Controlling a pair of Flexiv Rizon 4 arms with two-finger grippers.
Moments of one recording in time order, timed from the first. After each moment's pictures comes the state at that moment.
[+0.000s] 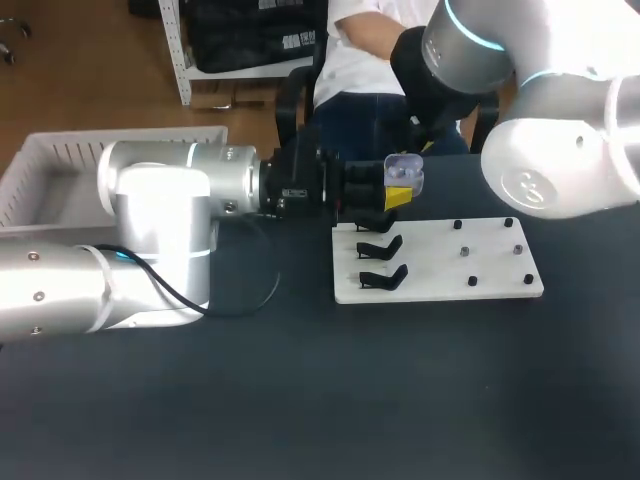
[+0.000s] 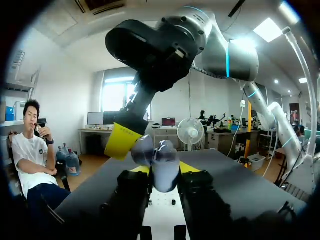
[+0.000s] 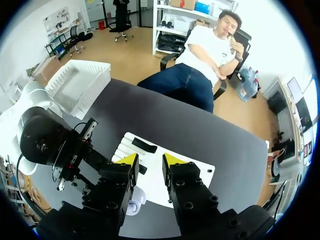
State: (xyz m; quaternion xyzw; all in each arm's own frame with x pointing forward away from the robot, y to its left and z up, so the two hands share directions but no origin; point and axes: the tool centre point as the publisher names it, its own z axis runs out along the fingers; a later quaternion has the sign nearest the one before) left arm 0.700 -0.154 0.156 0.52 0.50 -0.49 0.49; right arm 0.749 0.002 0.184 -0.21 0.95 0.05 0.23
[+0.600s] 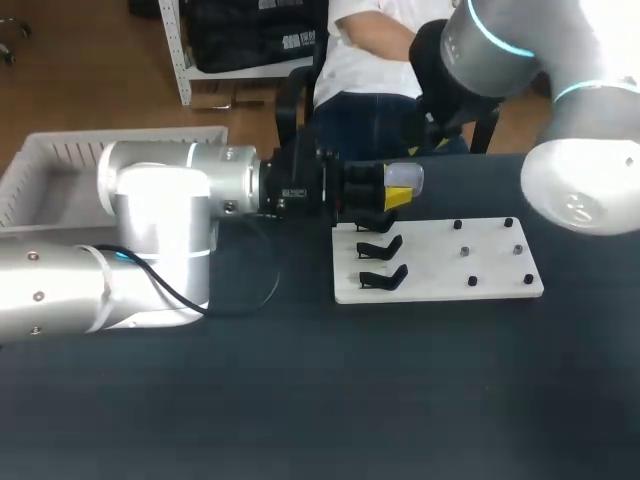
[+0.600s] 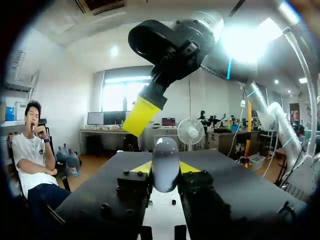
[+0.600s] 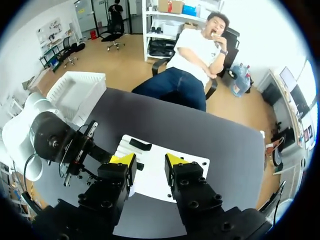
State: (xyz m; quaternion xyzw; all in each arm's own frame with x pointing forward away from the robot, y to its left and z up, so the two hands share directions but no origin) left arm 0.701 -0.153 0.156 0.52 0.50 -0.49 0.49; right arm 0.736 -0.019 0.210 -0.15 0.95 0.05 0.26
